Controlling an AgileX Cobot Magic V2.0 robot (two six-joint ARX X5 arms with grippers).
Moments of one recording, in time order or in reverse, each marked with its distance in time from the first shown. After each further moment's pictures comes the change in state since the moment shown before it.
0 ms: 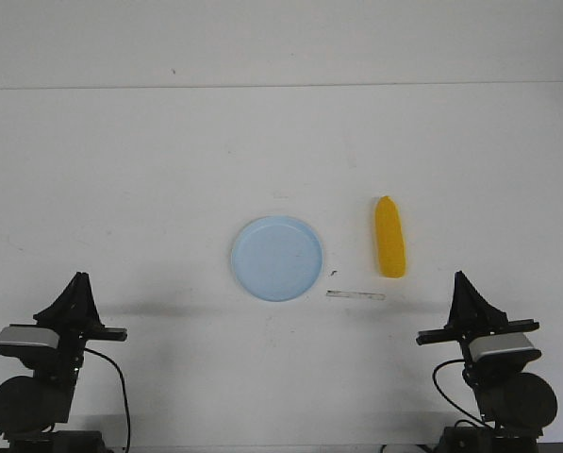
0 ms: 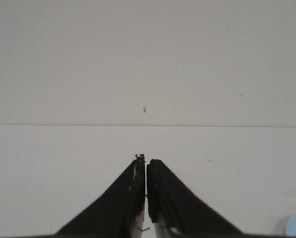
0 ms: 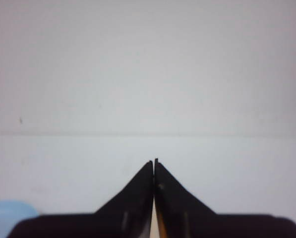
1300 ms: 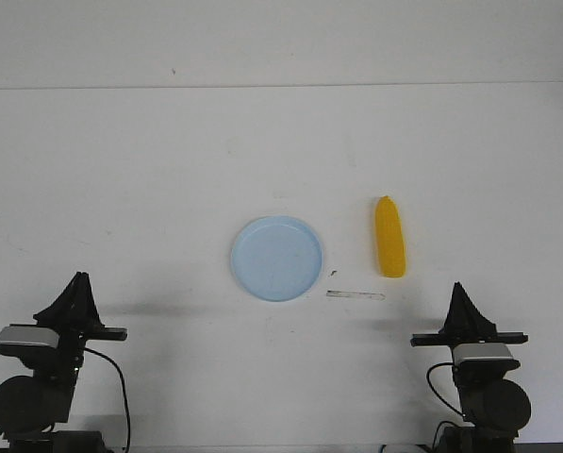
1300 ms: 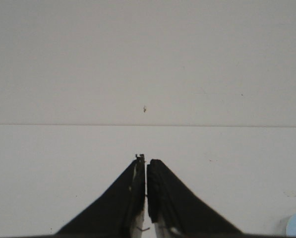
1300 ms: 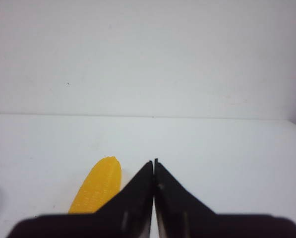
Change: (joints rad) left arm 0.000 0.001 0.000 0.002 0.000 0.000; right arm -0.002 -0.178 -0.273 0.137 0.105 -0.056
